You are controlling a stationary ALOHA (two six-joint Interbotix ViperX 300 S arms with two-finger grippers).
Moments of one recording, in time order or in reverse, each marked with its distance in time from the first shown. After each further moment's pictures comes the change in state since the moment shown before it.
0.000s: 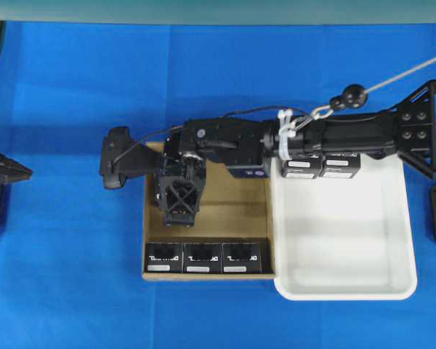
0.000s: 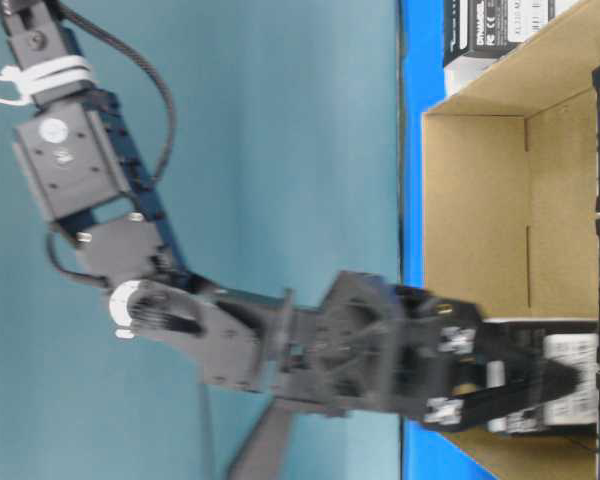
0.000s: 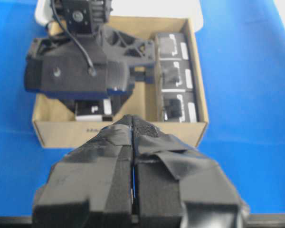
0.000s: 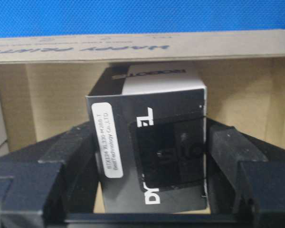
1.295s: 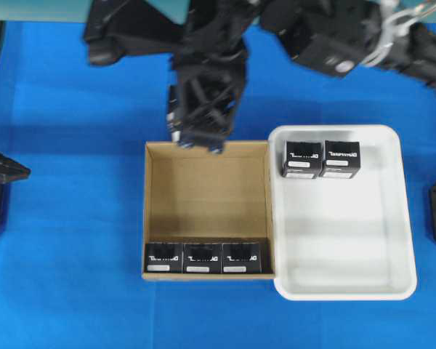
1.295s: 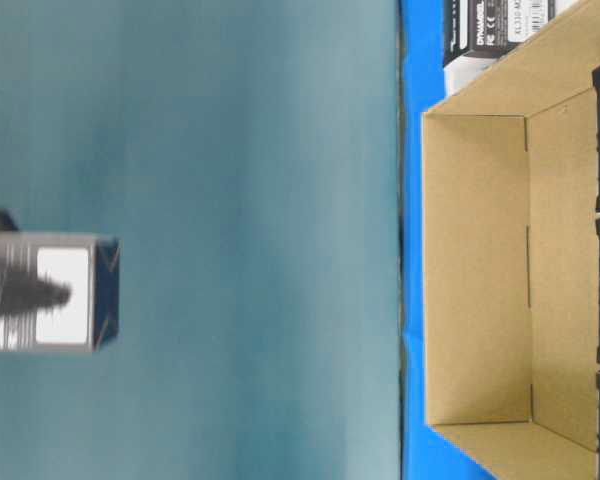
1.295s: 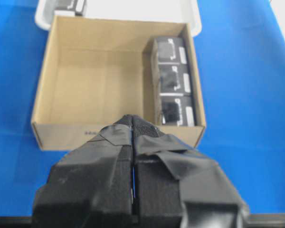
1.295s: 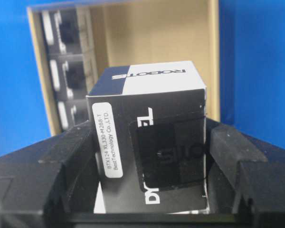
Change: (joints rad) left arm 0.000 -0.003 -0.006 0.000 0.000 -0.015; right arm -0.101 -0.227 -0.468 0.057 0.727 0.080
